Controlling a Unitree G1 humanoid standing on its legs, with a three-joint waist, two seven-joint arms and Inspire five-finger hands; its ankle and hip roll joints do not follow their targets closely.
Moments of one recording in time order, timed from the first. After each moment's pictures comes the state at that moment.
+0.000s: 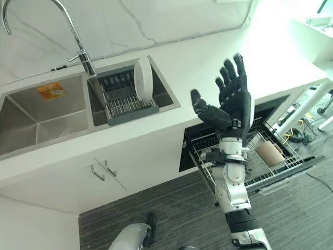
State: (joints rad) left arm 0.10 0.18 -0.05 1.29 -0.18 0.12 0.00; right arm -0.27 -0.33 0.10 0.04 0.55 -0.47 -0.19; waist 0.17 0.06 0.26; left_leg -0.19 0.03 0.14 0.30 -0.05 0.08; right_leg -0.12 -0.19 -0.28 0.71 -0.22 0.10
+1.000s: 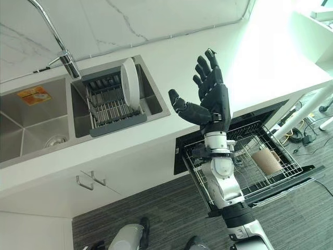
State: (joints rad) left arm 0.06 0.18 -0.15 1.16 -0.14 -0.02 0.11; right arm -0.42 -0.36 0.22 0.01 0.51 -0.36 -0.25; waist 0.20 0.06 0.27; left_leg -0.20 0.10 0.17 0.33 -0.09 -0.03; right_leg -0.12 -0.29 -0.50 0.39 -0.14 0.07
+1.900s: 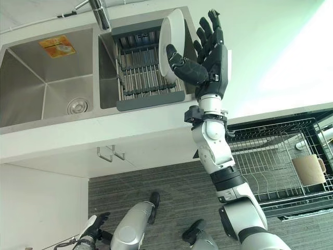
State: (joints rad) left arm 0.02 0.29 -0.36 1.03 0.16 -0.11 0.27; right arm -0.75 -0.34 0.22 0.21 0.58 -0.28 -0.37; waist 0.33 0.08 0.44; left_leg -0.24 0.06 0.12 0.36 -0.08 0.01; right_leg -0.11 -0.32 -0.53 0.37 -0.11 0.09
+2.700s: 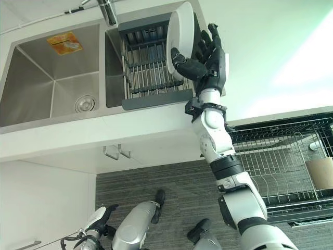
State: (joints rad) left arm 0.01 0.32 -0.45 0.93 0.33 -0.12 0.32; right arm -0.87 -0.36 0.22 0.38 0.65 -0.16 -0.41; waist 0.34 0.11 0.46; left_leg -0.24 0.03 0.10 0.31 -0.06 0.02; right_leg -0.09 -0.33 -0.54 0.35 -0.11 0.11
